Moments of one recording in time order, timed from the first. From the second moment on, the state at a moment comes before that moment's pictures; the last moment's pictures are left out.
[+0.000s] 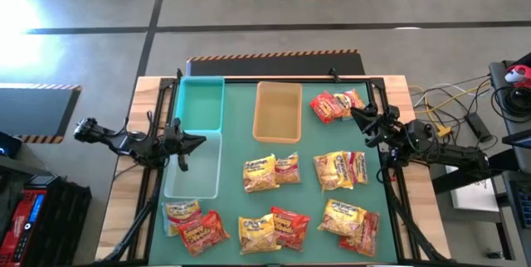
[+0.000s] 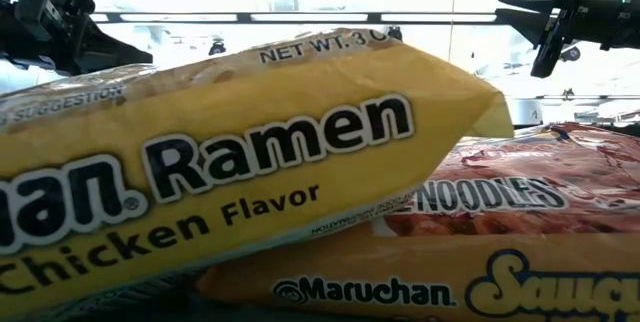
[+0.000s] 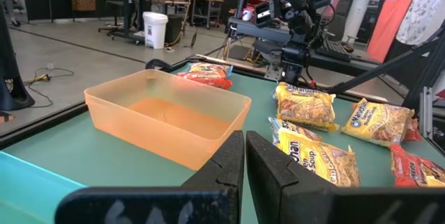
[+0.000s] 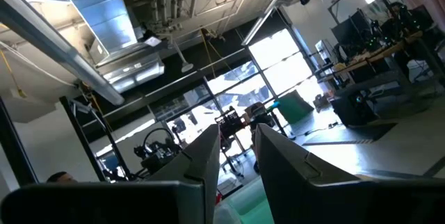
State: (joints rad) left arm -0.35 0.00 0.09 -0.15 -0.65 -0.22; right arm -0.20 0.09 0.01 0.48 0.18 0.45
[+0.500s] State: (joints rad) left arm -0.35 0.00 0.09 0.17 -0.73 -0.29; right arm -0.20 0.09 0.01 0.48 0.18 0.45
